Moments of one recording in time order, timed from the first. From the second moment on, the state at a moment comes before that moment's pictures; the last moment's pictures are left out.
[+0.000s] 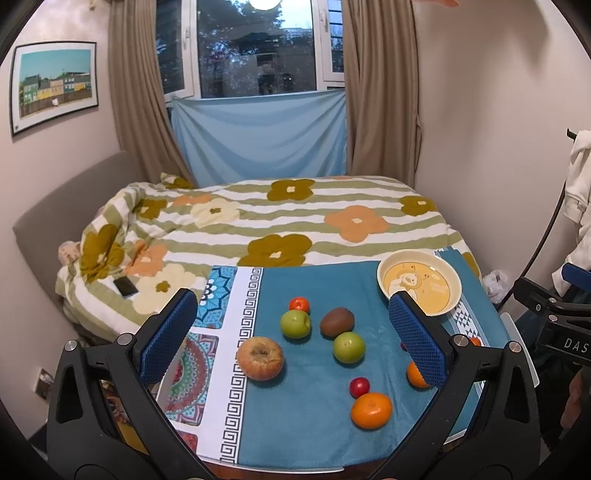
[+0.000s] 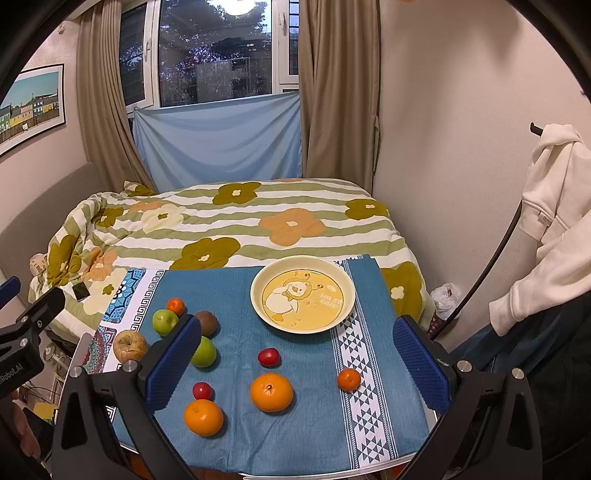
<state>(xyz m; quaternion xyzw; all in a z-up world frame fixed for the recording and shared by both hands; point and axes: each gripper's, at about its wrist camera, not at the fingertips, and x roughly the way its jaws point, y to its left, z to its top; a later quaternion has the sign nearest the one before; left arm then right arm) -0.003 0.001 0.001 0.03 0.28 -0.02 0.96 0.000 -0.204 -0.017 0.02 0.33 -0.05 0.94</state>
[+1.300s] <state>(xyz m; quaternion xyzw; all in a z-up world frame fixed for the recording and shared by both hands) -0.005 0.004 0.000 0.03 0.28 -0.02 0.96 0.000 -0.203 -0.017 0.02 0.33 -0.05 0.94</state>
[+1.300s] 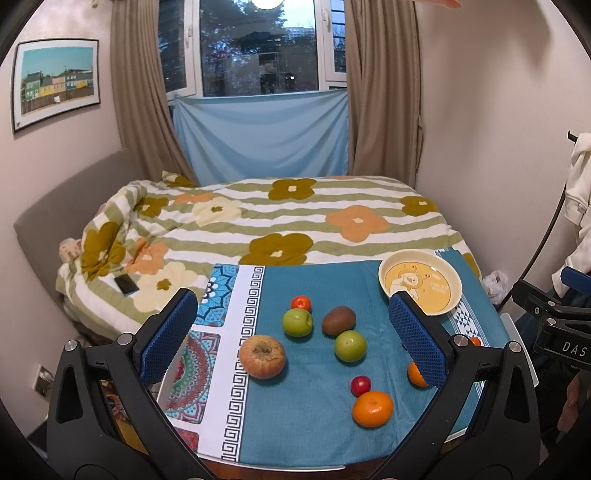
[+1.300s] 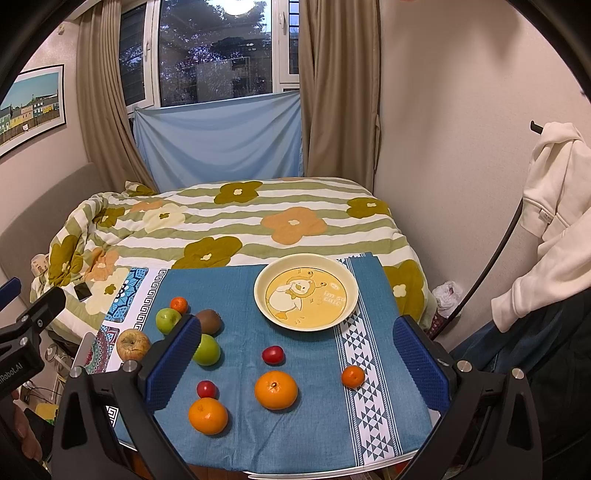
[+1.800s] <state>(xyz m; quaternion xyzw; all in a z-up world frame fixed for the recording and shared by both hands) -0.005 0.005 -0.001 0.02 0.28 -0.02 0.96 -0.002 -0.202 -0.017 0.02 0.33 -0.05 0.94</state>
